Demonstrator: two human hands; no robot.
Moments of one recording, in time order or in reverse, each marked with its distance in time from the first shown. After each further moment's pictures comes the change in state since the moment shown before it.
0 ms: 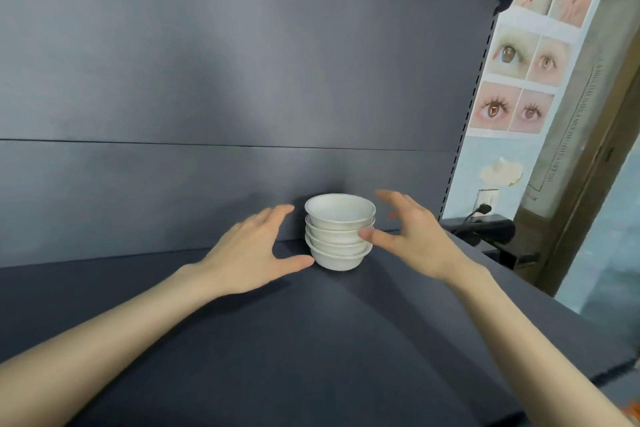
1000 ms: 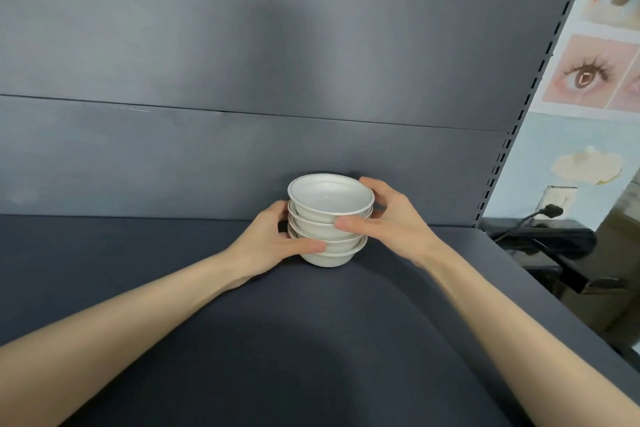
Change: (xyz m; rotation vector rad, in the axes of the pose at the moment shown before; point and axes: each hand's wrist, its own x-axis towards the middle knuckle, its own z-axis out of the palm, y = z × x) left_hand 0.058 0.024 0.076 -0.899 0.084 -0.317; right_hand 0.068 0.069 0.030 0.691 -0.286 -0.028
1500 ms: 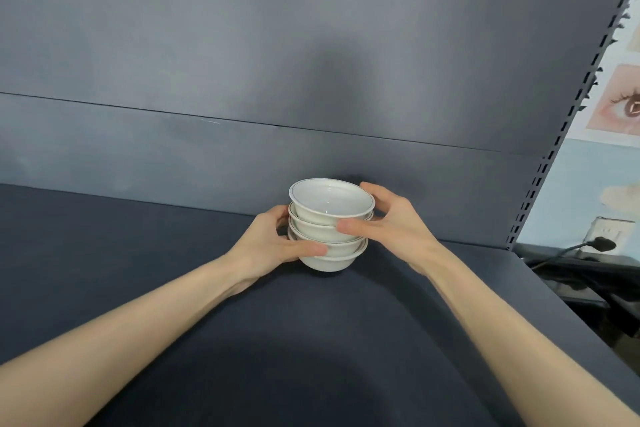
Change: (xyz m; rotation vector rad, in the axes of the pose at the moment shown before) left_hand -0.063 0.023 -0.012 -0.066 0.203 -0.024; right_hand -0.017 -0.035 0.022 0.059 -0.156 -0.103
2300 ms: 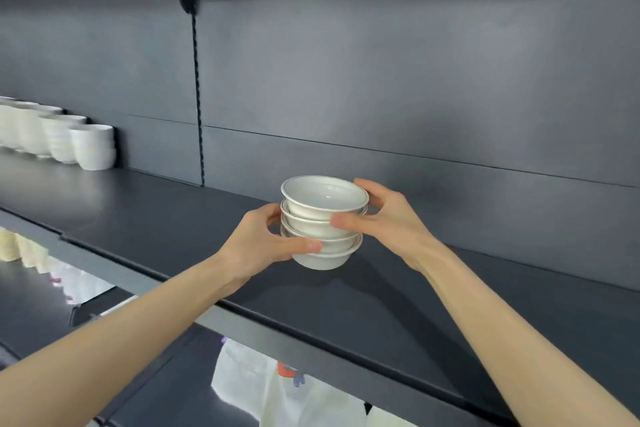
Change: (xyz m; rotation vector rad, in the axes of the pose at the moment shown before) left_hand -0.201 0.023 -0.288 0.141 0.391 0.037; right_hand 0.019 -0.153 0.306 0.118 -0.252 -0.189
